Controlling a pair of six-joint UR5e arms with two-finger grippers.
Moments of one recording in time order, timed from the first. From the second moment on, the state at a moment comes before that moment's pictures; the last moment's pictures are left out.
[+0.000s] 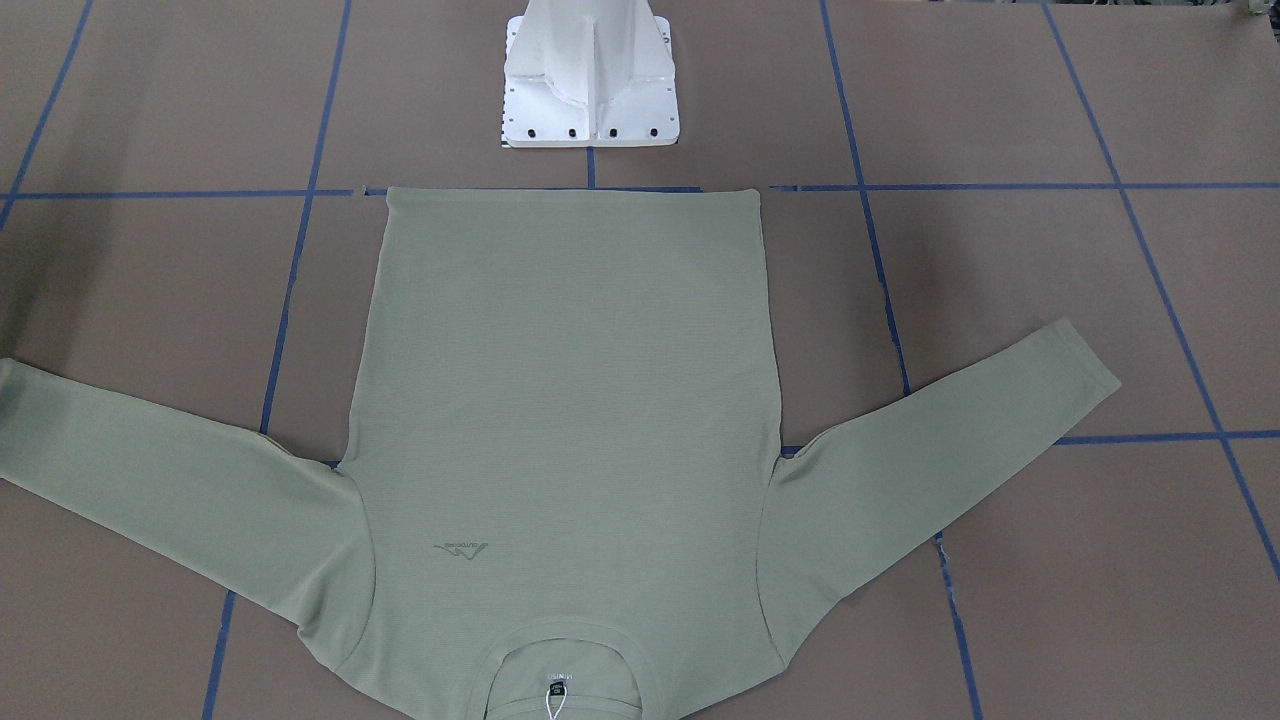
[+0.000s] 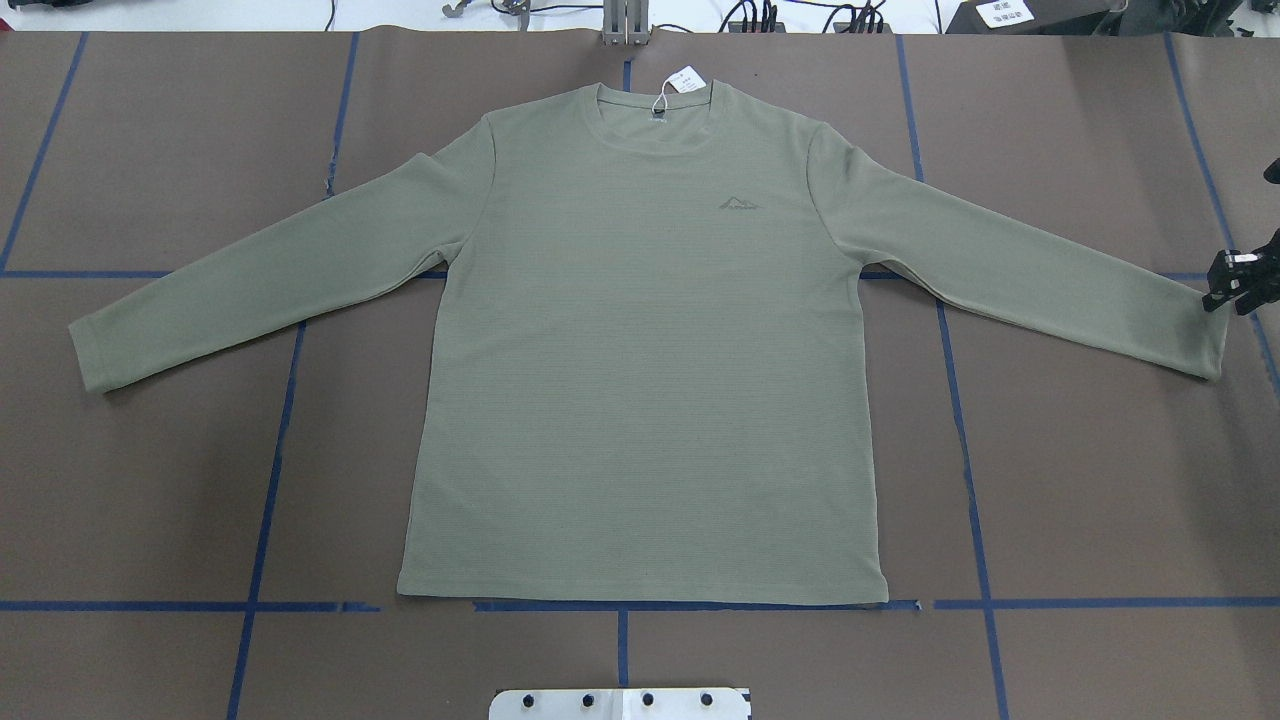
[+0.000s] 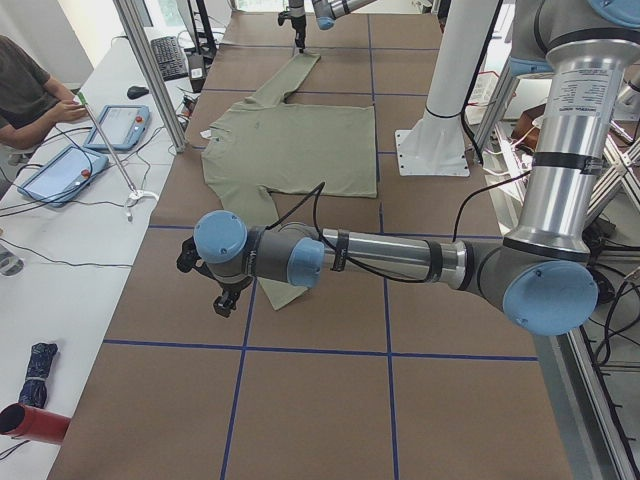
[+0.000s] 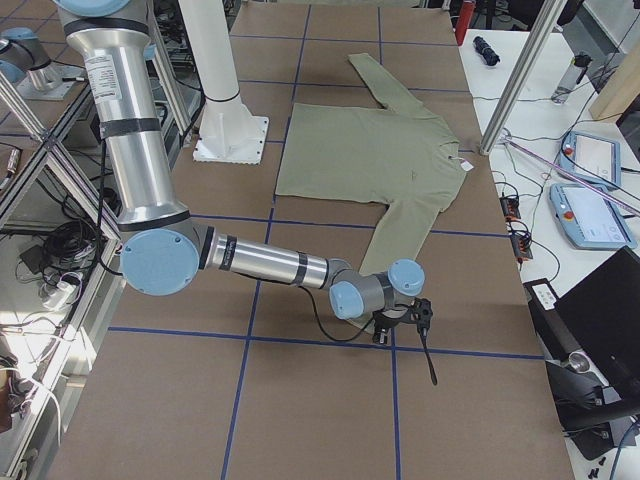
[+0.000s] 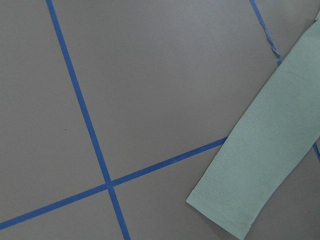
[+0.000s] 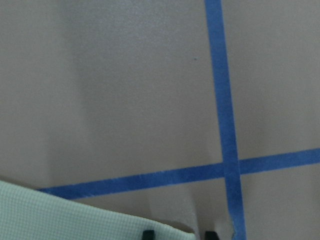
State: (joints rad) left arm -1.60 -1.71 -1.54 -1.66 -2.58 0.22; right arm 1.26 -1.38 1.12 -1.11 2.30 0.51
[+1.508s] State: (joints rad) left arm -1.60 -1.71 -1.55 -1.66 -2.58 0.22; right arm 1.03 -1.19 1.48 -1.12 2.36 1.14
